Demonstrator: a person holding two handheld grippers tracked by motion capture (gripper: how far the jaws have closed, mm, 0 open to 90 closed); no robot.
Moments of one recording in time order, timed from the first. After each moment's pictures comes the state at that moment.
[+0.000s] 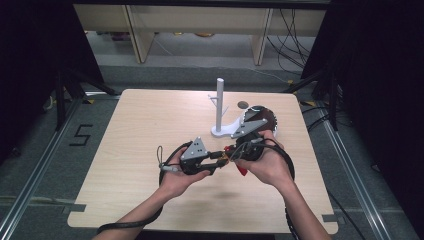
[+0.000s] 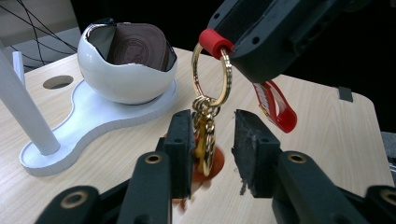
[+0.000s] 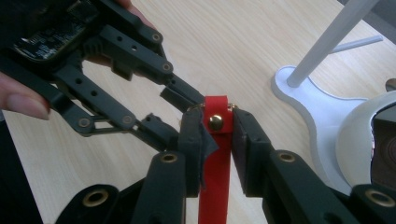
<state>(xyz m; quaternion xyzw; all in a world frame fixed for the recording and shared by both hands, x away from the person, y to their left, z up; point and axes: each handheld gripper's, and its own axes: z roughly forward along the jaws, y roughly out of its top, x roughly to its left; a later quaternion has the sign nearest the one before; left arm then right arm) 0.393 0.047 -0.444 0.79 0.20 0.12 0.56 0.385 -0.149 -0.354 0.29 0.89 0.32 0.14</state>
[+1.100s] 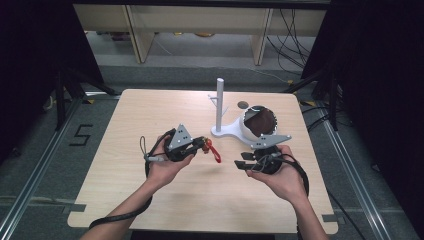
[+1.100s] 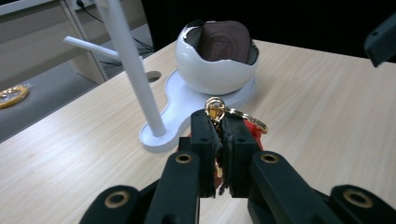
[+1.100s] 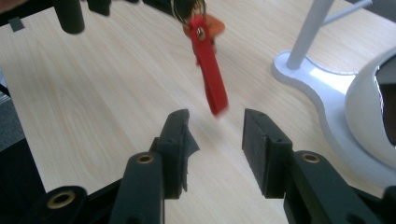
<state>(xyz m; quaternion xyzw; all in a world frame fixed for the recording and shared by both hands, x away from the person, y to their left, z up) 0.412 0.088 -0.419 0.79 0.25 0.23 0.50 0.365 -0.192 -0.382 0.33 0.85 0.39 0.12</state>
